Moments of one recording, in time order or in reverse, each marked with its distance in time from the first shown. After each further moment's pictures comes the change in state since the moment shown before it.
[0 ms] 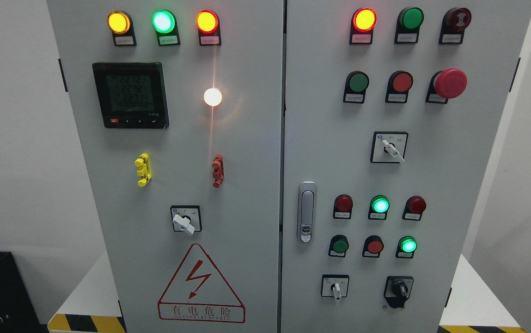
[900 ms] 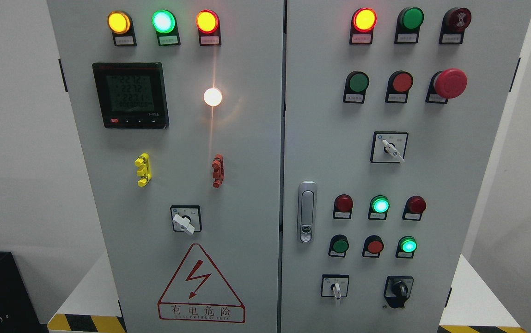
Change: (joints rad) left arm 0.000 0.000 0.000 0.000 0.000 0.000 -0.005; right arm -0.042 0.006 -0.012 -0.231 0.093 0.109 0.080
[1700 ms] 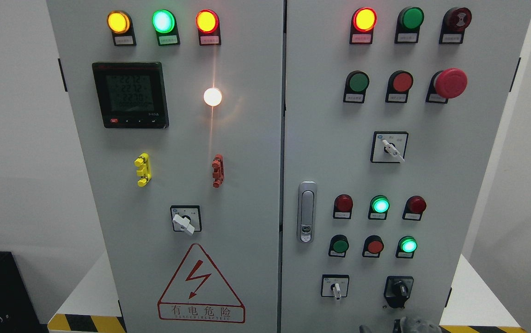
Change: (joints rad) left arm 0.000 0.000 0.000 0.000 0.000 0.000 -0.001; right arm -0.078 -0.006 -0.068 -0.038 0.027 0.018 0.052
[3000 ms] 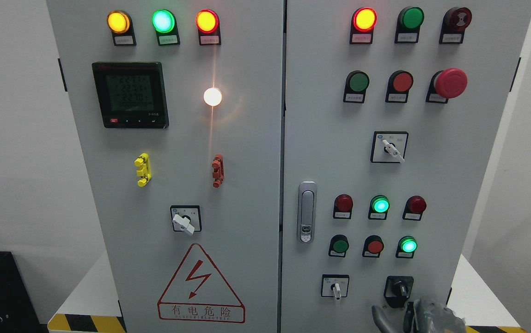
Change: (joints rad) left arm 0.000 0.000 0.000 0.000 0.000 0.000 -0.003; right arm -0.052 -0.006 -0.029 -0.023 0.018 0.037 0.042
